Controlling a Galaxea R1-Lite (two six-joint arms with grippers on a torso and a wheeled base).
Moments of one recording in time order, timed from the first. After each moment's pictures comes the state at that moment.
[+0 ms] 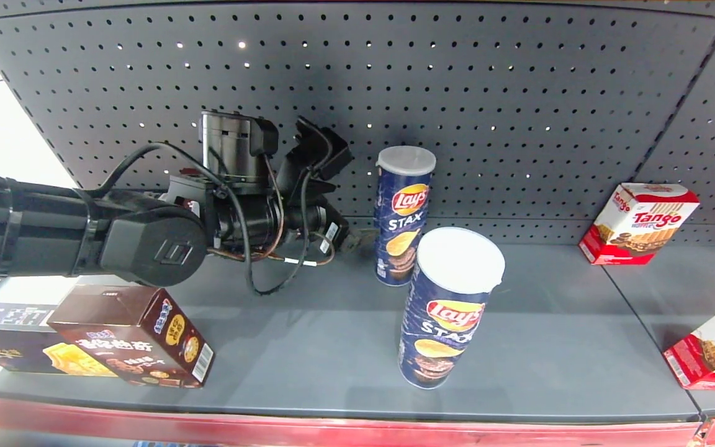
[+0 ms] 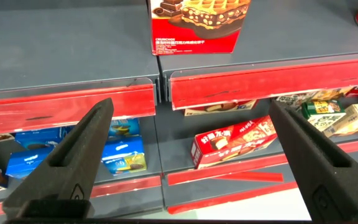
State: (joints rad) left arm -0.48 1.91 -1.32 -0.31 -0.19 0.39; right arm -0.16 0.11 0.00 0.00 -0.07 0.00
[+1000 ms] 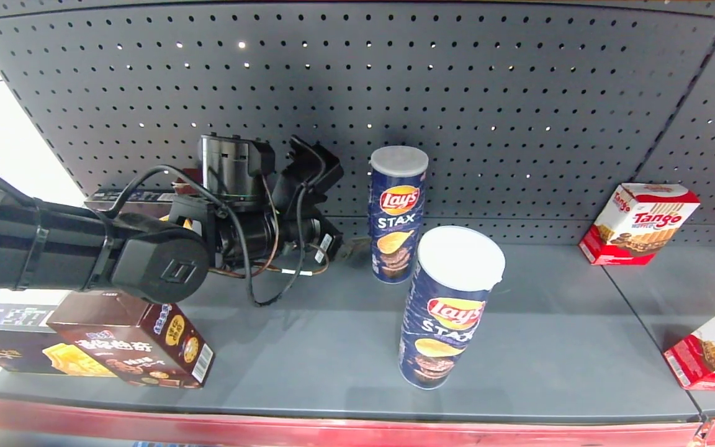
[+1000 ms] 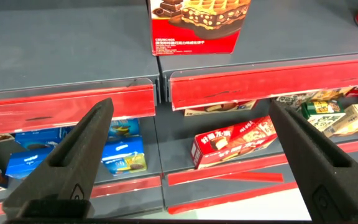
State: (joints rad) left arm -0.45 1.92 -1.23 -0.41 -0.17 0.38; right arm -0.16 0.11 0.00 0.00 -0.07 0.00
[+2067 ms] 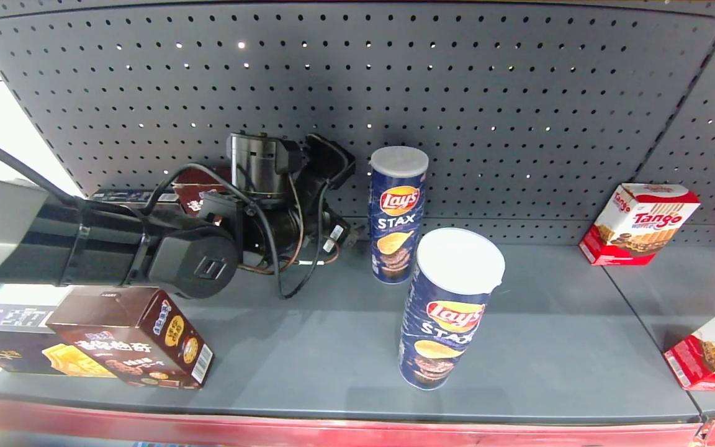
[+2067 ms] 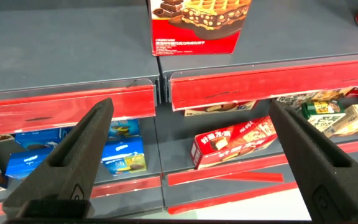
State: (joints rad) left arm -0.51 1.98 -1.32 -0.41 0.14 0.42; right arm -0.16 0.11 0.00 0.00 -0.07 0.00
